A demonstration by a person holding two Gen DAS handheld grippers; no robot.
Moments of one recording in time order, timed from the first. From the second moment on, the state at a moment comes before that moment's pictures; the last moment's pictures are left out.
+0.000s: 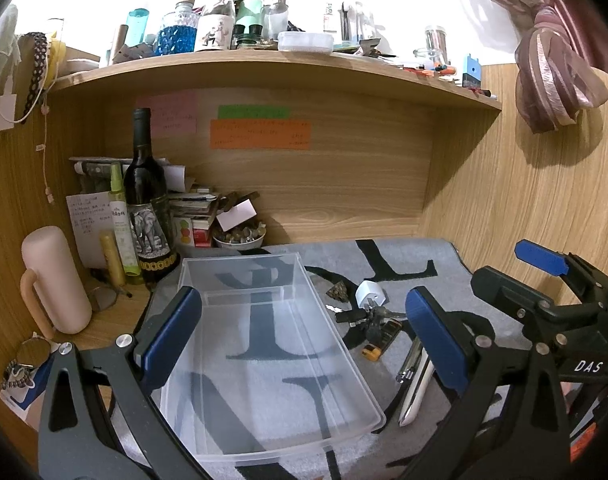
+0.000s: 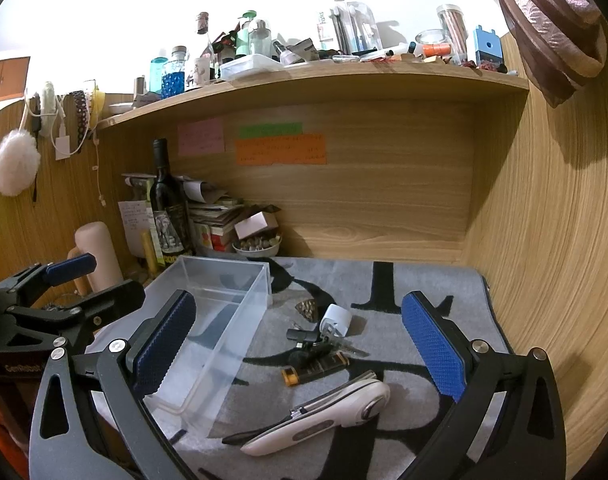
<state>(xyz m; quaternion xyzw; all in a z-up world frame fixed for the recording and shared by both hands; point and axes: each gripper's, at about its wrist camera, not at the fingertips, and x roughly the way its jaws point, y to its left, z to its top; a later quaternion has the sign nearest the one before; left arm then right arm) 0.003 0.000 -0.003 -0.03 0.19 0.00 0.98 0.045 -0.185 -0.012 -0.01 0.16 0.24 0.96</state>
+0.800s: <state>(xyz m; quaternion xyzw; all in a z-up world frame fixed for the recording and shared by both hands) 0.004 0.003 -0.005 -0.03 0.18 0.01 0.98 0.043 -0.184 -0.011 -0.02 0.16 0.24 0.96</state>
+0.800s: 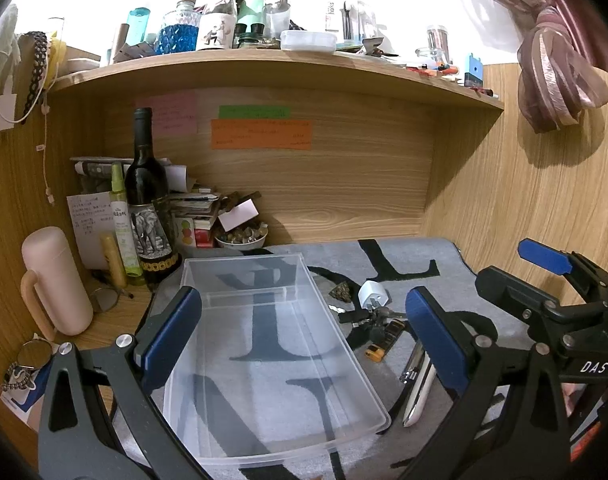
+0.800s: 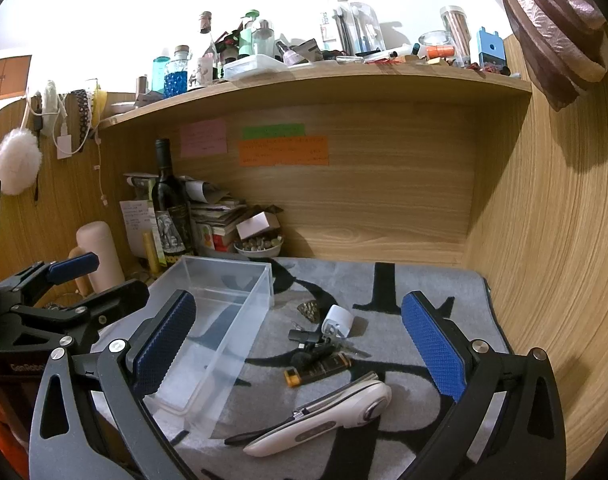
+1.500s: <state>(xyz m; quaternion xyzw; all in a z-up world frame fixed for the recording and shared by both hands) 0.008 0.003 -0.007 -0.03 0.19 -0.01 0.98 0.046 -0.183 -0.010 -0.02 0.16 0.24 0.96</state>
